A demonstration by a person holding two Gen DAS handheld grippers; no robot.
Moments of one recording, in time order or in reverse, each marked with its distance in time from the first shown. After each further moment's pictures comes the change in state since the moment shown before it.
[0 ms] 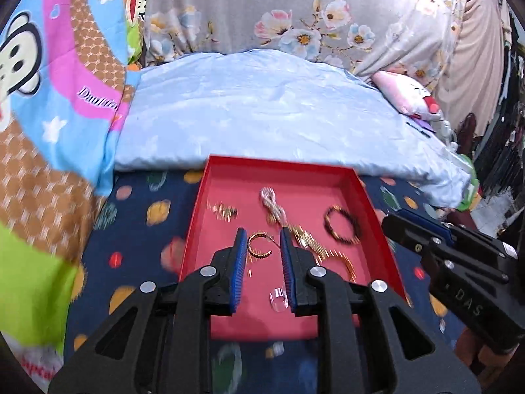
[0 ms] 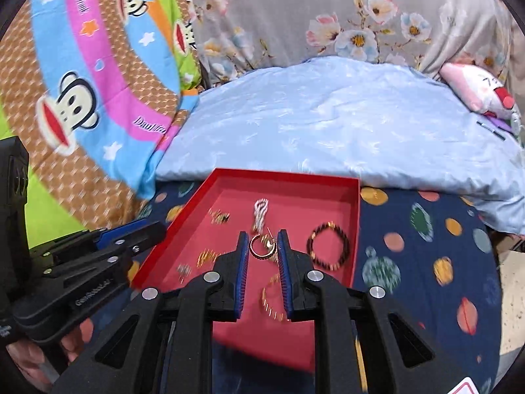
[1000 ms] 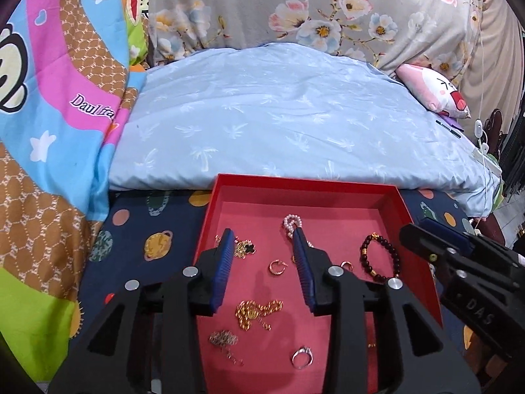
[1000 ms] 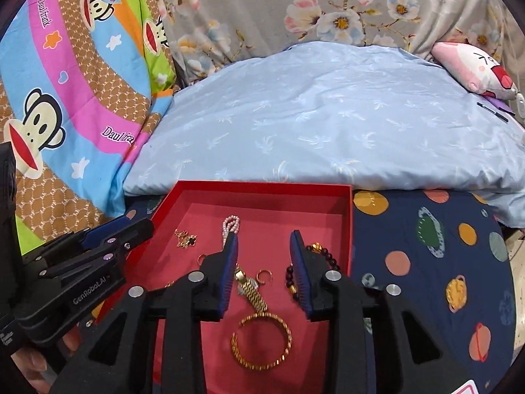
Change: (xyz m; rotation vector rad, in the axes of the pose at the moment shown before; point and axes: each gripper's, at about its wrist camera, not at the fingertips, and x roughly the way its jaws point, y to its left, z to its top) left arm 0.052 0.005 0.024 0.005 0.015 0.093; right arm 0.044 -0.031 0.015 0.068 0.020 -0.036
